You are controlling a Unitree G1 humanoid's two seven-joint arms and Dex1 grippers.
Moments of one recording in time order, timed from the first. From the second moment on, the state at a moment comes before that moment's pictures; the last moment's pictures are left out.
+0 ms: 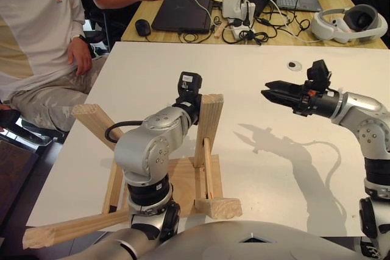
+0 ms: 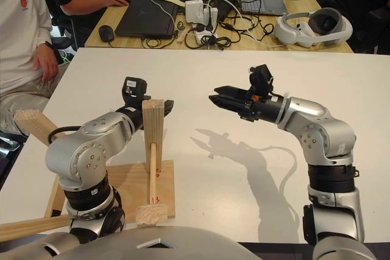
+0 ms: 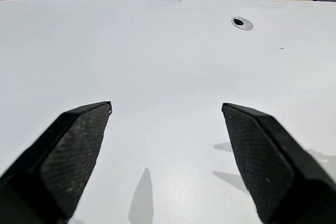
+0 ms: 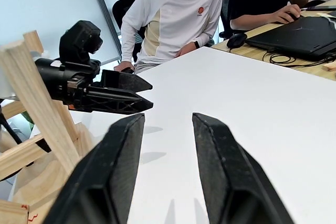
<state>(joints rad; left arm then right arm) -0.35 -0.02 0.01 -0.66 -0.24 1.47 -0.05 -0.36 -0.61 -0.06 -0.14 0.71 0.74 0.93</state>
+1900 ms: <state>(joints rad) -0.68 0.03 0.16 -0.49 -0.12 1.11 0.10 -0.42 -0.37 0.17 -0.16 0.68 0.62 0.97</state>
